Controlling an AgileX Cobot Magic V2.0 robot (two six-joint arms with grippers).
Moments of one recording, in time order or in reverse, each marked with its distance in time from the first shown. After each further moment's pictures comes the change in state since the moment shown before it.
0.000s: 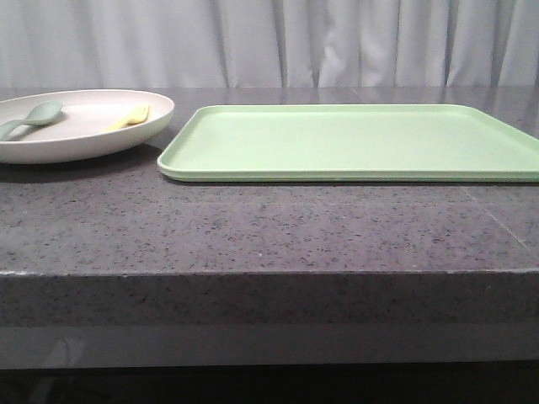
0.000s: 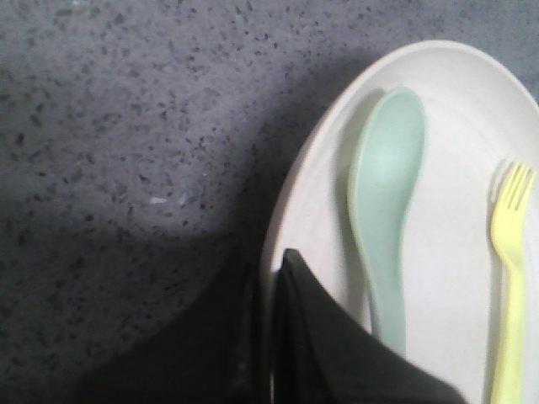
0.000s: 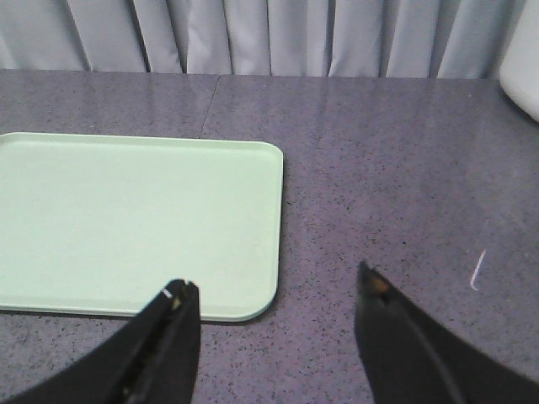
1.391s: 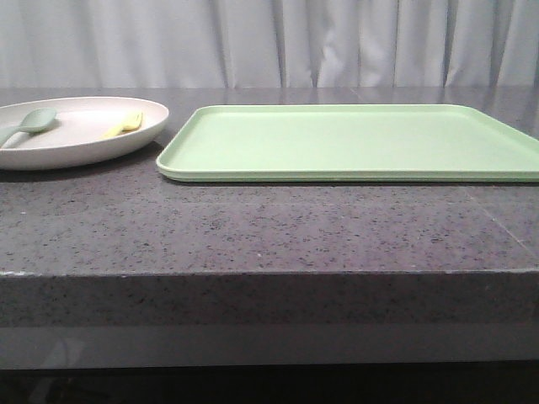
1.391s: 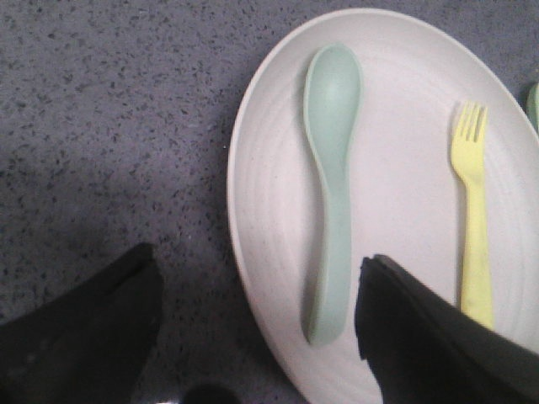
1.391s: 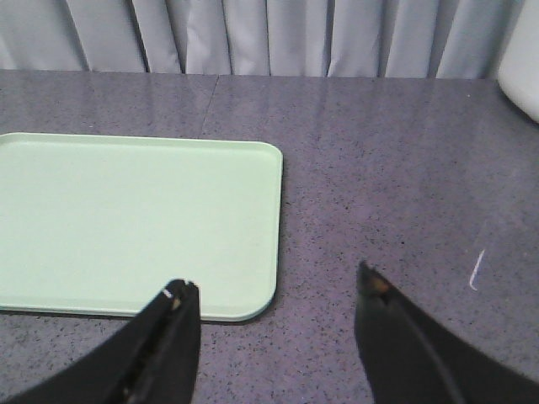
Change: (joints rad) left arm -0.003 -0.300 0.210 0.172 -0.138 -0.051; right arm 0.000 0.000 0.000 0.000 0.000 0.000
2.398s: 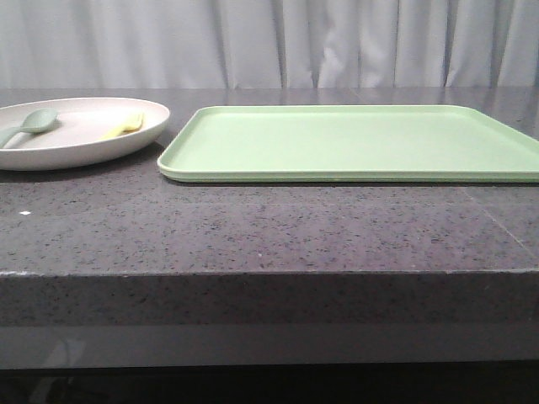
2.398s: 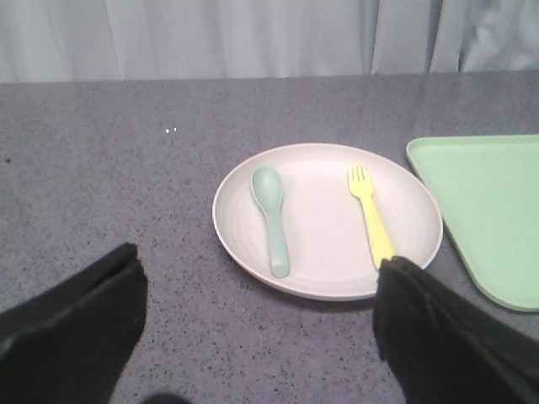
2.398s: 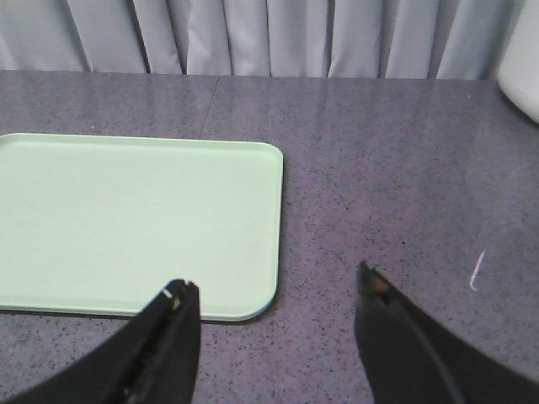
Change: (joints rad) left arm -0.351 -1.006 0.402 0.776 -0.159 -0.517; right arm 0.000 0.000 0.000 0.000 0.000 0.000
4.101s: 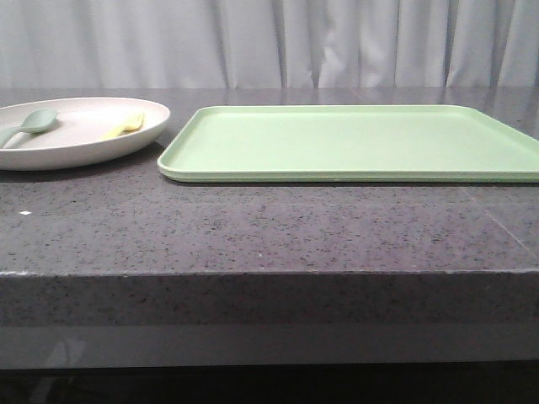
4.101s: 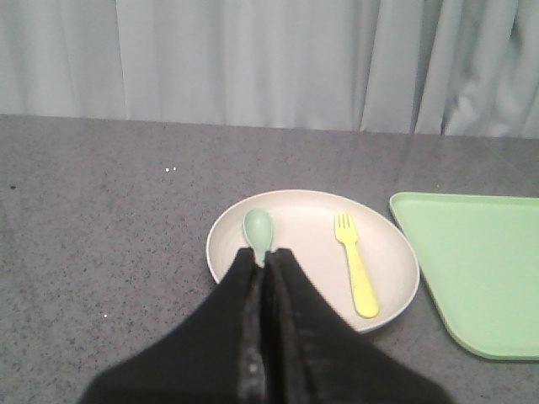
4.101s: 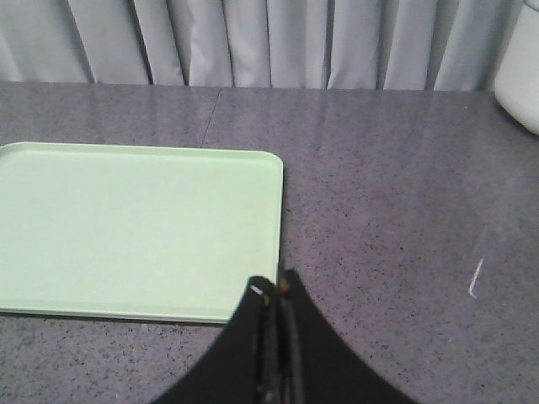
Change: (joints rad) left arm 0.000 -0.126 0.015 0.003 -0.021 -0.076; right arm 0.000 -0.025 0.000 0.000 0.010 0.000
